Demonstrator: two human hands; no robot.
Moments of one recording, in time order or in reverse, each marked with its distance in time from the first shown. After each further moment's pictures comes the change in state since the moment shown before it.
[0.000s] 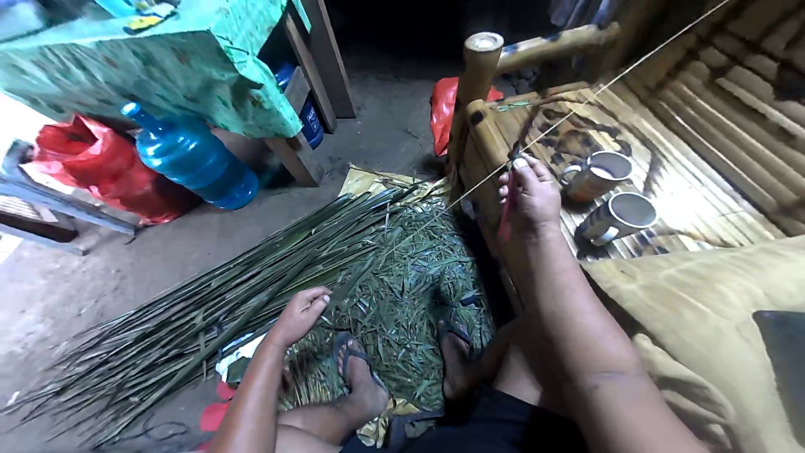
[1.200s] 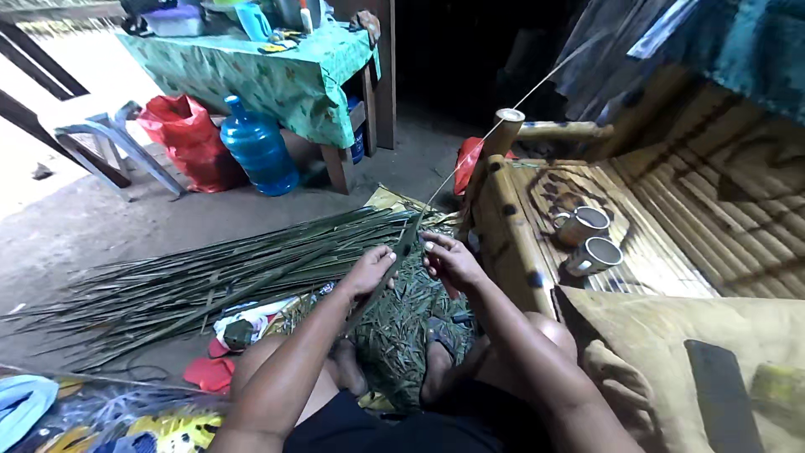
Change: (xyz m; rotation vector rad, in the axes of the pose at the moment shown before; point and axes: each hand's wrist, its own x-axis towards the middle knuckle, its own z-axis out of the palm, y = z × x) left_hand -0.013 0.123 0.048 -0.538 0.032 -0.103; right_hand -0.140 0.018 0.064 -0.094 -0.787 0.333
